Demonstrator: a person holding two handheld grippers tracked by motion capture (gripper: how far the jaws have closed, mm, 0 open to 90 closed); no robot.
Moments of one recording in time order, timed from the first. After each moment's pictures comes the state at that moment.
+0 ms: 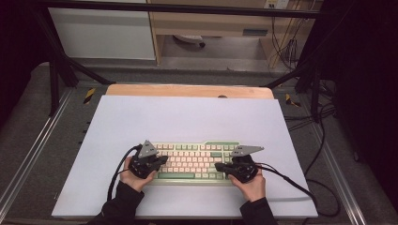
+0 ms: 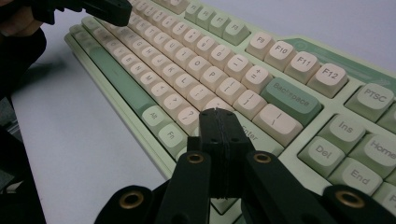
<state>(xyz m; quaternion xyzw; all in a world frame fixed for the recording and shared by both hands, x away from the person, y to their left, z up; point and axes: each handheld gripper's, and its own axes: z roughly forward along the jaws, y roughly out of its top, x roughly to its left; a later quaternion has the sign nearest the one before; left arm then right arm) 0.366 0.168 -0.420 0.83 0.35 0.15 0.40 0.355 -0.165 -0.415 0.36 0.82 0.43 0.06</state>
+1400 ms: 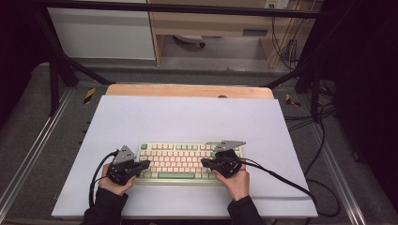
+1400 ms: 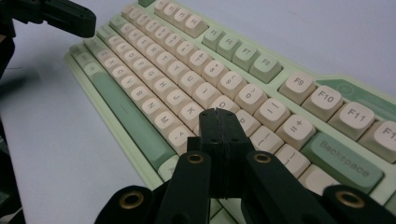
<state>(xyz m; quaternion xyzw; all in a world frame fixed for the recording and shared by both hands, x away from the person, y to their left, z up) 0.345 0.223 -0.418 0.82 0.38 0.15 0.41 0.370 -0.119 -0.411 0.35 0.83 0.43 0.07</state>
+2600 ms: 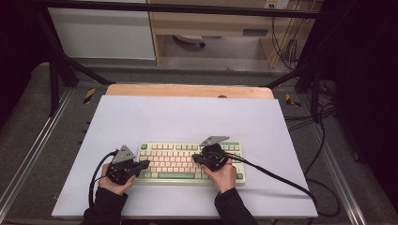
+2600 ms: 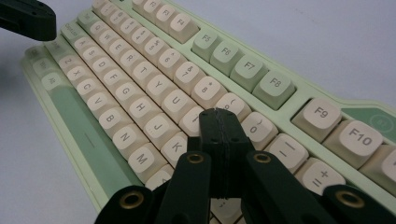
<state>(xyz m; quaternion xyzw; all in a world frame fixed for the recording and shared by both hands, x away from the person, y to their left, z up) 0.347 0.224 -0.420 0.82 0.38 0.15 0.41 0.395 -0.085 -0.426 0.36 0.84 0.40 0.08</state>
